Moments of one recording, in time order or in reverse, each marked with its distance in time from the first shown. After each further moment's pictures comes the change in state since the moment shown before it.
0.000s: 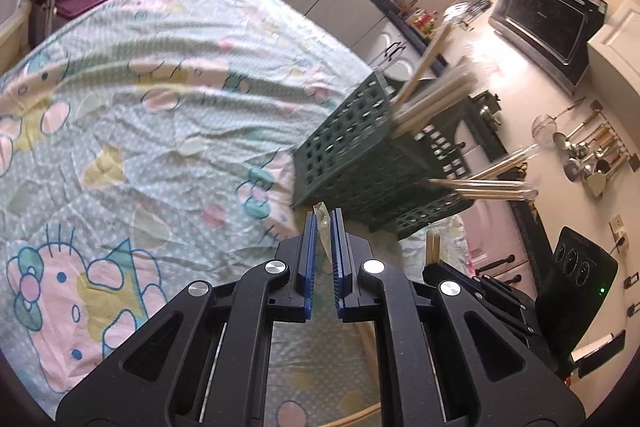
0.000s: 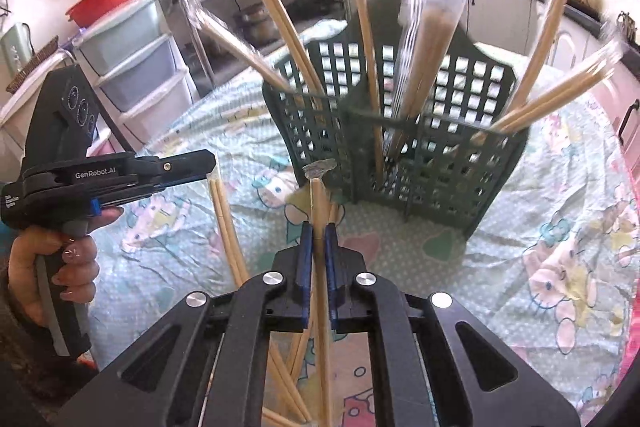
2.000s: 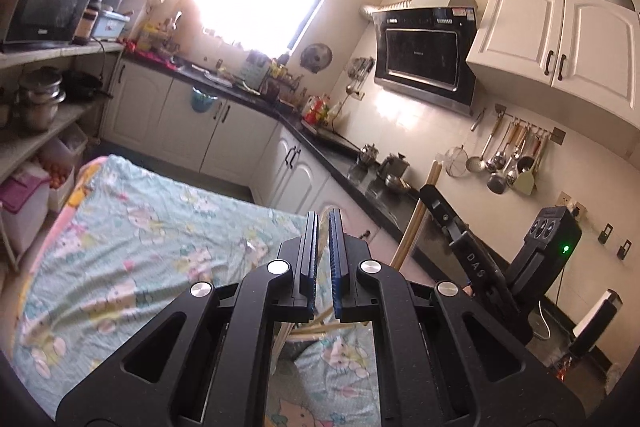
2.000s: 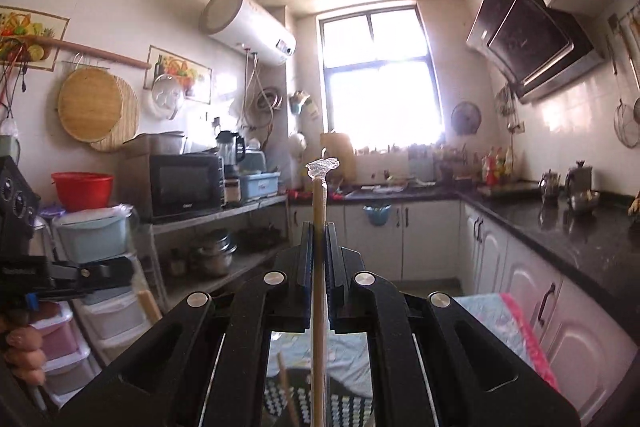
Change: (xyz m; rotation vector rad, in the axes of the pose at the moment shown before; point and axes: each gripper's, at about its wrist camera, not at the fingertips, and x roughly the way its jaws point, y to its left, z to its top) left arm -0.112 -0.163 0.093 0.358 -0.351 -0.209; right arm -0.156 -0.027 0.121 -0.025 -0.824 -0.231
